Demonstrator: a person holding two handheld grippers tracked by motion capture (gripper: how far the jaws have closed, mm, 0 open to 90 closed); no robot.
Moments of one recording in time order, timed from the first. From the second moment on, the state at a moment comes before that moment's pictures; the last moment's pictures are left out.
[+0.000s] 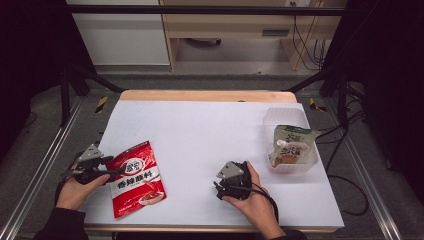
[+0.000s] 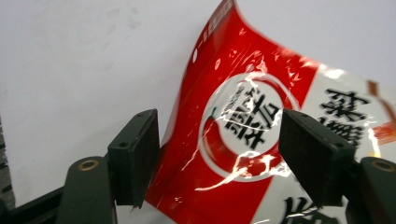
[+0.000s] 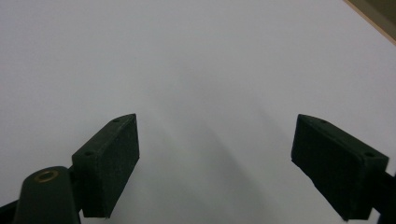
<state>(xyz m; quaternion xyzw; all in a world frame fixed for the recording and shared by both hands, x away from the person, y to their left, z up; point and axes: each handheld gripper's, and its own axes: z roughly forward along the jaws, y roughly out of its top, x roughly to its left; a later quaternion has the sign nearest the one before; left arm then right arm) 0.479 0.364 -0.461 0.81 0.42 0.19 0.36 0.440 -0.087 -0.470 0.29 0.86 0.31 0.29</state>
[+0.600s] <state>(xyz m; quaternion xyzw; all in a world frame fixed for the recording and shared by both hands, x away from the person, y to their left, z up) 0.486 0.371 -0.468 0.80 0.44 0.21 0.35 0.440 -0.087 -0.471 0.28 0.86 0.31 0.28</state>
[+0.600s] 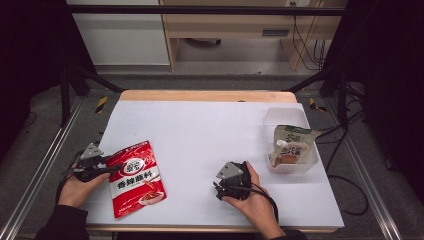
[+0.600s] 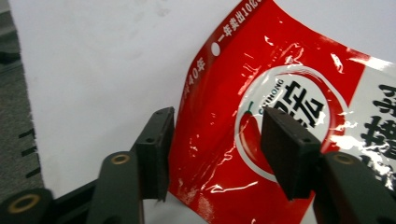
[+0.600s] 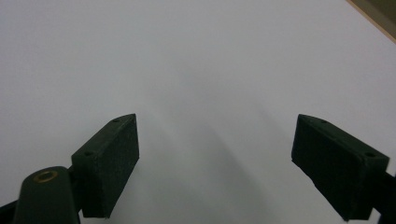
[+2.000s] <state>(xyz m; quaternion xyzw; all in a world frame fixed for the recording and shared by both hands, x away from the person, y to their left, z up) 0.472 0.354 -0.437 0.79 0.41 0.29 0.36 0.440 -0.086 -0.471 0.28 0.86 0.30 0.28</state>
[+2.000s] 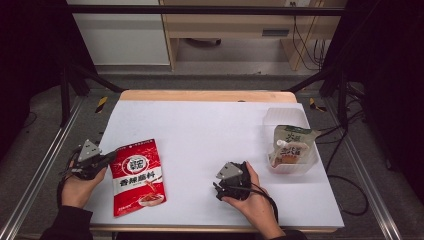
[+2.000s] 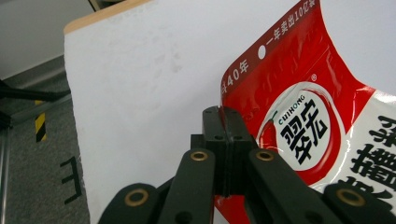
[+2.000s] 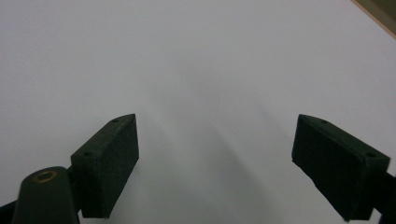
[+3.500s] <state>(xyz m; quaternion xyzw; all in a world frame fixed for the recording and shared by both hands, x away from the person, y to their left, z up) 0.468 0.259 -0.348 0.79 0.29 0.33 0.42 0.460 -0.044 -0.384 0.23 0.87 0.38 0.20</state>
